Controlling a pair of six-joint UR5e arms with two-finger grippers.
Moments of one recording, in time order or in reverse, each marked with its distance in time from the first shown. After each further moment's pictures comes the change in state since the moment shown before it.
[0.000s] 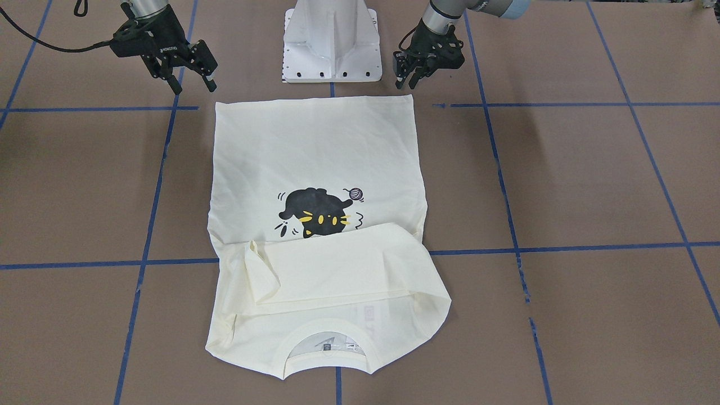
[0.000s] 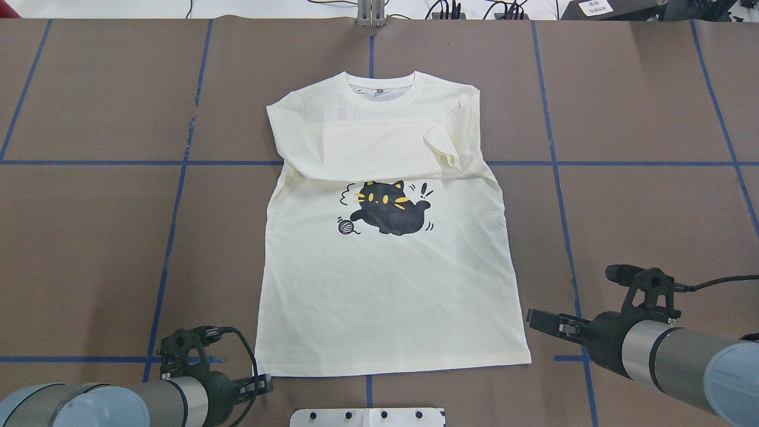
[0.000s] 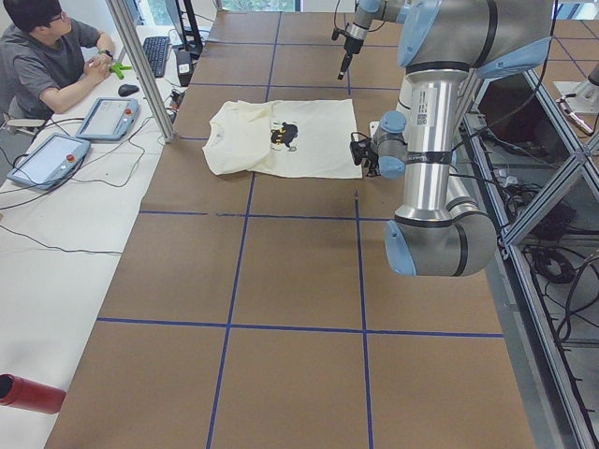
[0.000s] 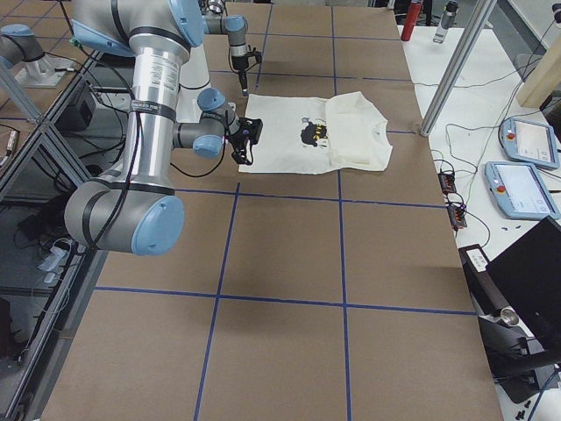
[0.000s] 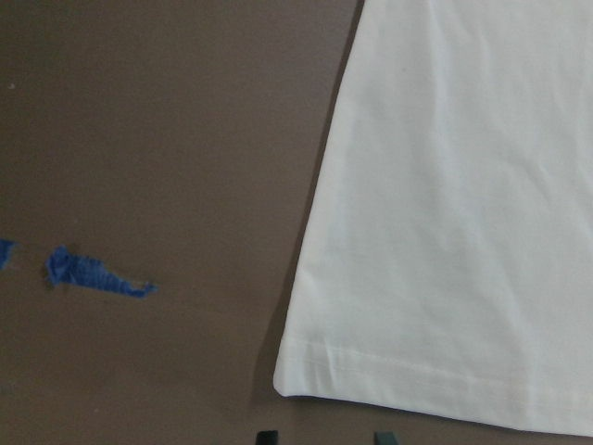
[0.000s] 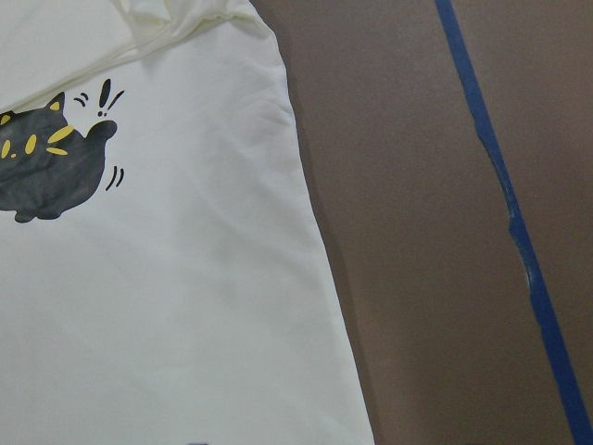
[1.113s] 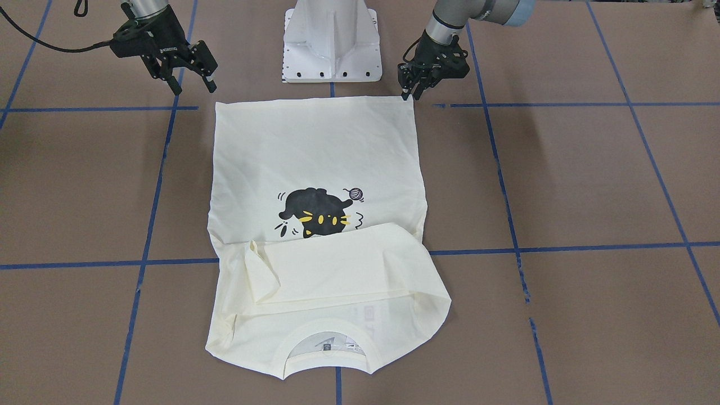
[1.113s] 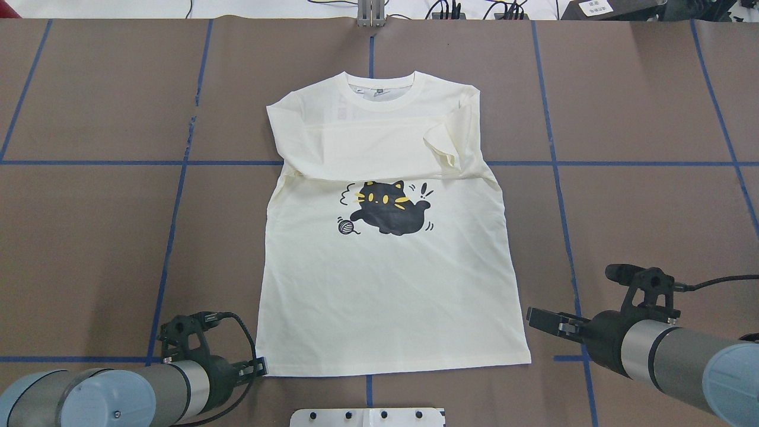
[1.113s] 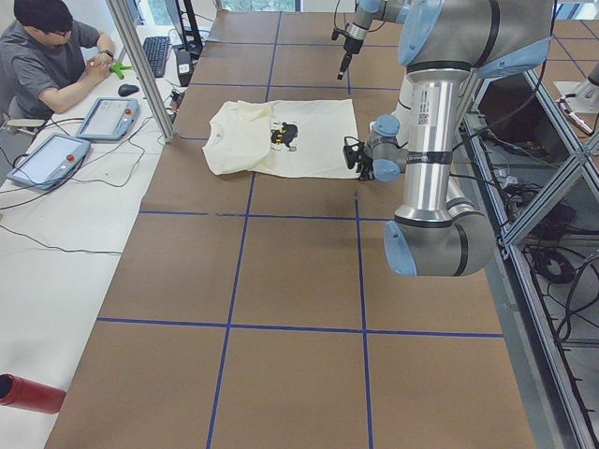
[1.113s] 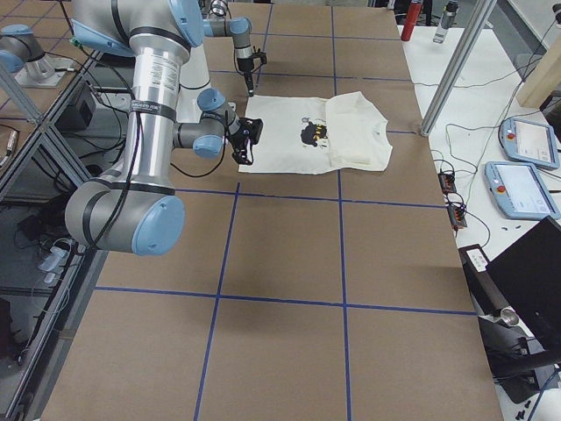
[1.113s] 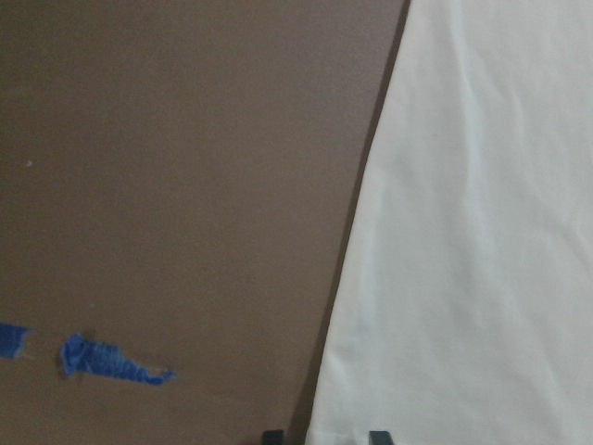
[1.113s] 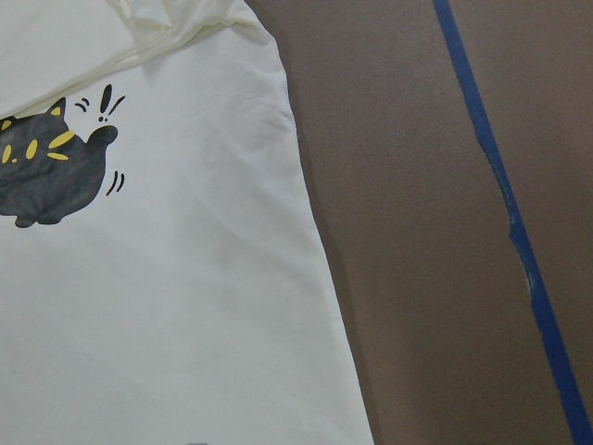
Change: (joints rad) left arm -0.045 -0.007 0.033 0.000 -0.002 0.012; right arm -0.001 0.001 -0.002 0.000 -0.010 0.000
